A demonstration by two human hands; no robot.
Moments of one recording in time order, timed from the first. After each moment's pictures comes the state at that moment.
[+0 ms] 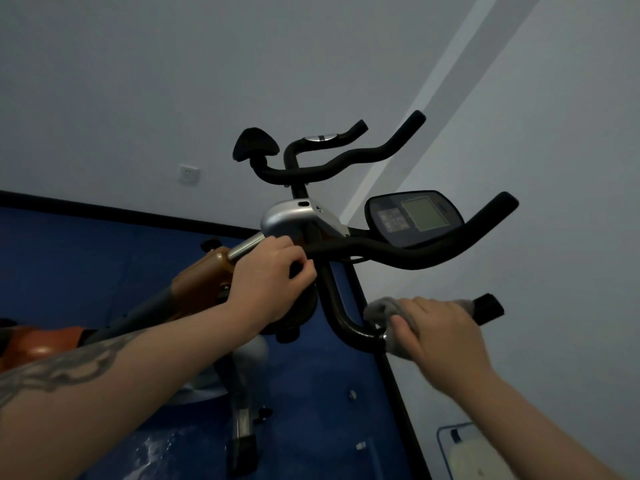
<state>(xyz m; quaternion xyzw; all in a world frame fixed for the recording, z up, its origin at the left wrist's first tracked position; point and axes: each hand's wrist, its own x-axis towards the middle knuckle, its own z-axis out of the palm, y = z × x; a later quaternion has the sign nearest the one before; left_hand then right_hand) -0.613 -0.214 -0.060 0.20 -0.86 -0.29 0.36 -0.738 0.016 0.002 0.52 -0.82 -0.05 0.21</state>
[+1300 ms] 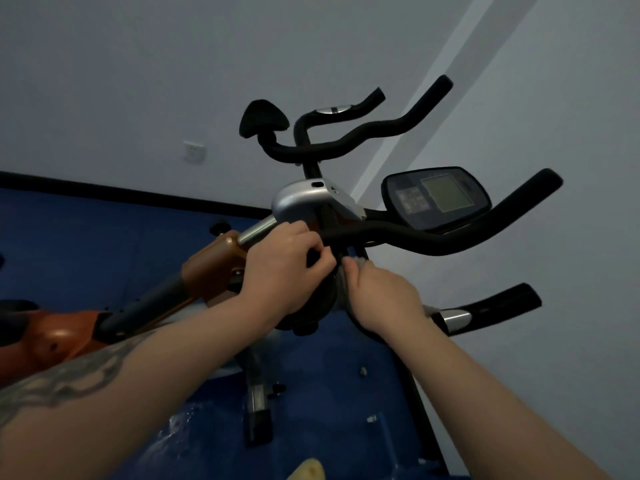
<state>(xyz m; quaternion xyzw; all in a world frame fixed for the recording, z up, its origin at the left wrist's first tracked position) -0.613 -0.215 -0.058 0.21 -0.86 -0.29 0.37 -0.721 -0.094 -0.040 0.41 -0.91 -0.06 0.01</state>
